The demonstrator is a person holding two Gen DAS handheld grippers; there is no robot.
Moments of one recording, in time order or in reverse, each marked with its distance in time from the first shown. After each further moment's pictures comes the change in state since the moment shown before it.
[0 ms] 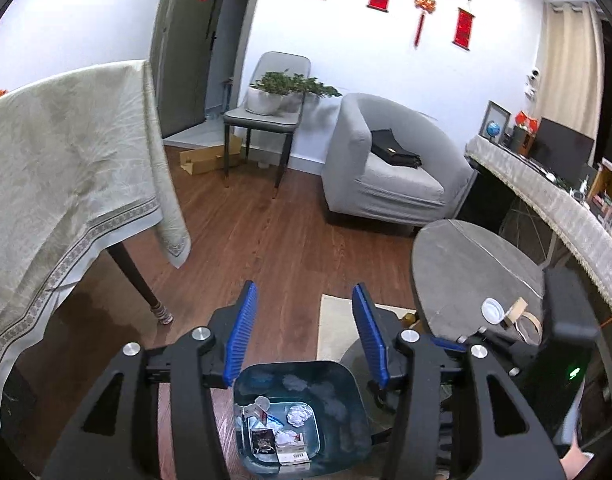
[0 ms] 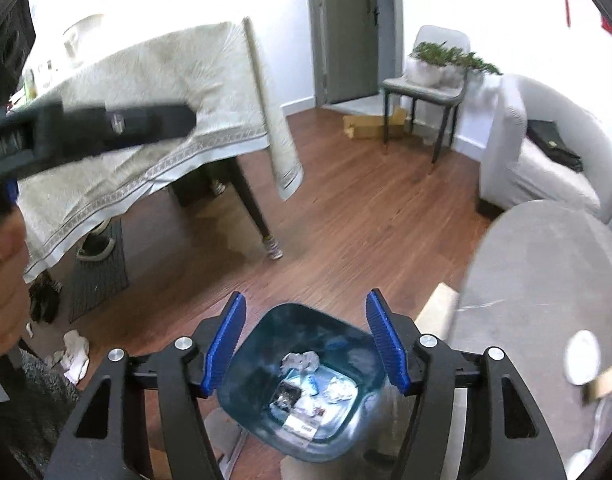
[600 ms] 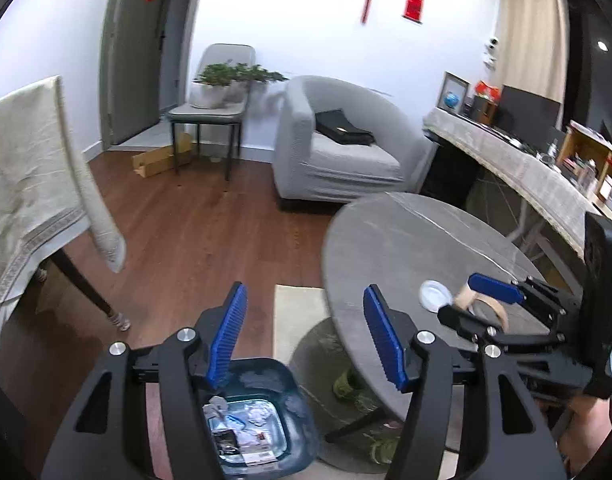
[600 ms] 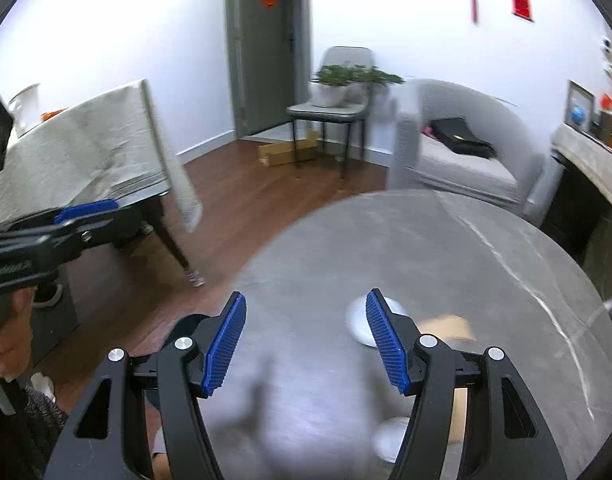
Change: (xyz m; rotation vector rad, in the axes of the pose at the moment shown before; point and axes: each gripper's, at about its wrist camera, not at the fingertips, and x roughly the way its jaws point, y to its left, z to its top) left arm 0.034 -0.099 -0.014 0.109 0.048 -0.122; right arm -0.093 -0.115 -0.038 0.153 -0.099 -0.235
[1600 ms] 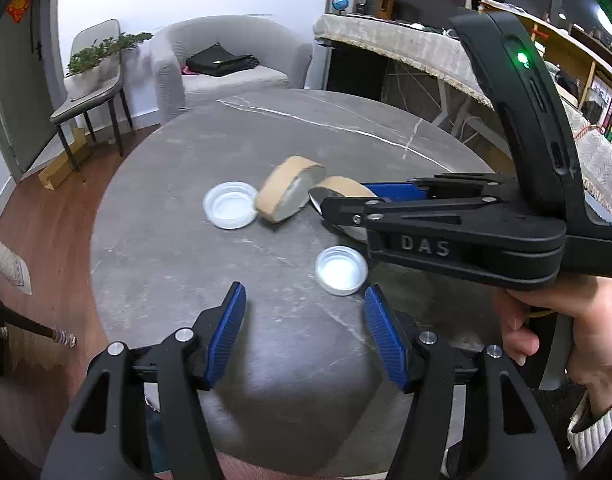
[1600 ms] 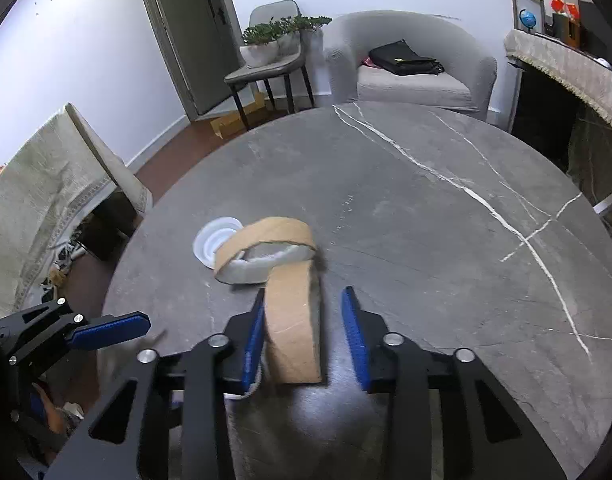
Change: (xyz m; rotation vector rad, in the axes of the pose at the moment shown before) left arm 0.074 -0.154 -0.061 0.297 0.259 -0.212; right arm 0.001 -0.096 -0.041 0.241 0.167 -0.025
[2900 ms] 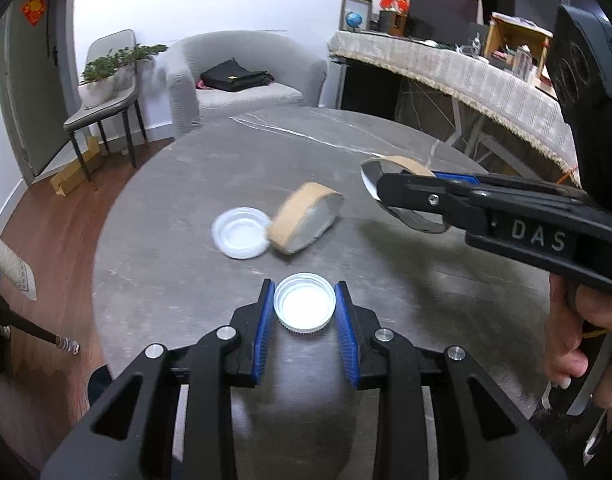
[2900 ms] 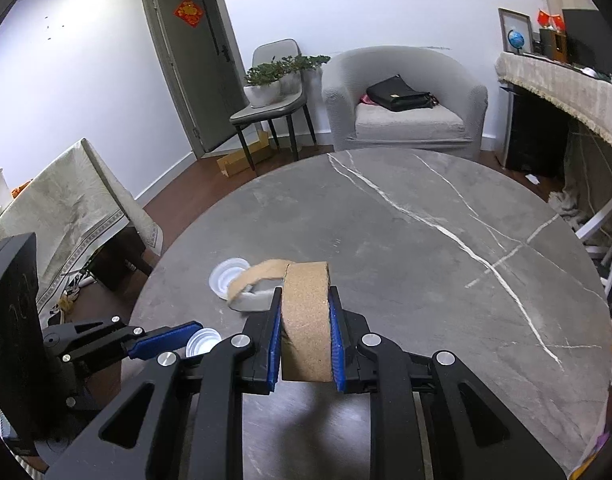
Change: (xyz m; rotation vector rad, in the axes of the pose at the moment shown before) left arm 0.005 0.014 0.009 -0.037 -0.082 0.061; right arm -0.039 -0.007 0.004 0.015 -0.155 0.036
